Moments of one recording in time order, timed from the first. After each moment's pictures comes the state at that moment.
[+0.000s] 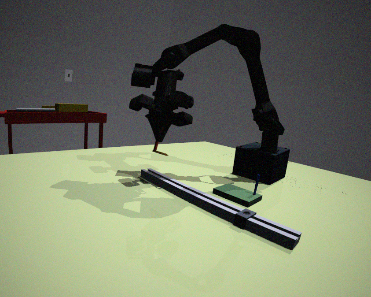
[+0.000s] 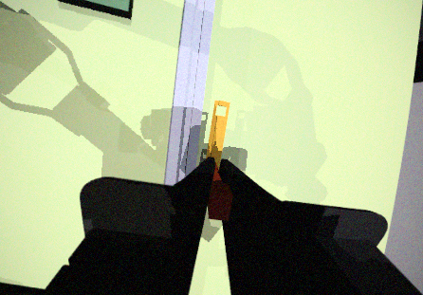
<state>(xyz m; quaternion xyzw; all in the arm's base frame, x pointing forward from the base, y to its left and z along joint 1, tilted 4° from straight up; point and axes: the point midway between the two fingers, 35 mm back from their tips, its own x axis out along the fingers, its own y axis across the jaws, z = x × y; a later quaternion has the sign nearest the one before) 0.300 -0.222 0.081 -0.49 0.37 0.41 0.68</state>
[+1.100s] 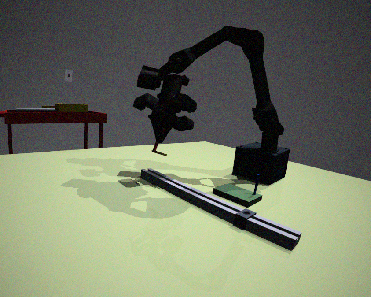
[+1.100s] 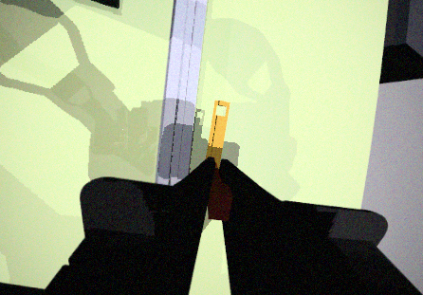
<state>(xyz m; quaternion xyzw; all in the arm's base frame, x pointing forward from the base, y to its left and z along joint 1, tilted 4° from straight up) 0.294 -0.223 0.077 -0.52 0.34 0.37 0.69</state>
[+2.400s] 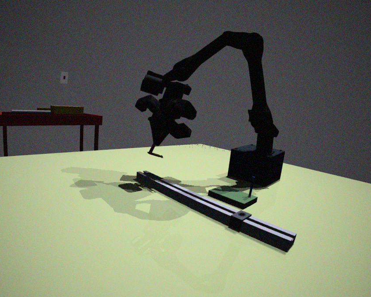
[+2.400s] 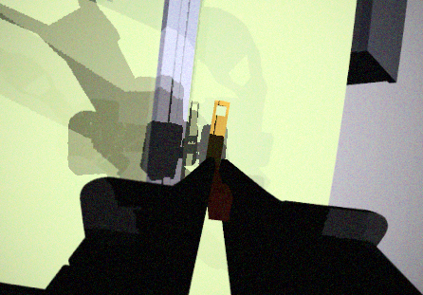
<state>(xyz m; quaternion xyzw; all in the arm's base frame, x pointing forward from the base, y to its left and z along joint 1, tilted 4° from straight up) 0.285 -0.221 0.073 -0.55 0.30 0.33 0.70</state>
